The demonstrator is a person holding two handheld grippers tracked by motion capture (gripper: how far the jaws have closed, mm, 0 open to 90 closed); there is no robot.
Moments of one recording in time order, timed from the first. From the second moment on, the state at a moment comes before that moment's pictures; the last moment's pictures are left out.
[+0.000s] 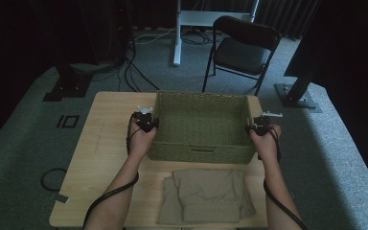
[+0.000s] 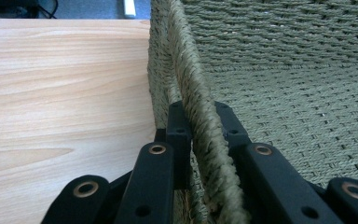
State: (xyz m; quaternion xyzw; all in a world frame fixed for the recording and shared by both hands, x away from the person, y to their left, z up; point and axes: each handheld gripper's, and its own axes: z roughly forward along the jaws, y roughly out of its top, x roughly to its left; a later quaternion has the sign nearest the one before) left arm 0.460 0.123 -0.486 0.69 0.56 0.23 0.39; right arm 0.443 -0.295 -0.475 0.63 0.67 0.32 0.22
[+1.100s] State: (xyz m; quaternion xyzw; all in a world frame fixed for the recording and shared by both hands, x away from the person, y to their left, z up) left arm 0.480 0.086 -0.485 0.71 0.55 0.23 0.38; right arm 0.450 -0.333 -0.475 0.65 0.66 0.32 0.22
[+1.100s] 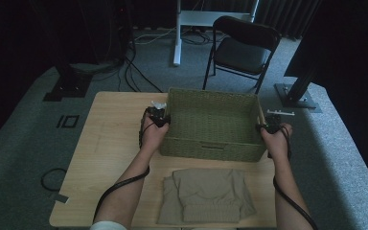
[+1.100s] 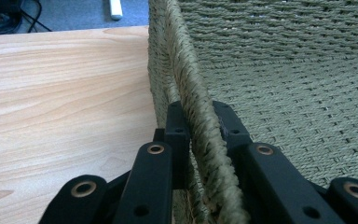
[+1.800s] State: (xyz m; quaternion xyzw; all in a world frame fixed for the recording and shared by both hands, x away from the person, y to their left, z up) left arm 0.480 0.094 -0.462 0.73 0.49 0.19 0.44; right arm 0.442 -0.330 -0.459 0.55 0.66 0.41 0.30
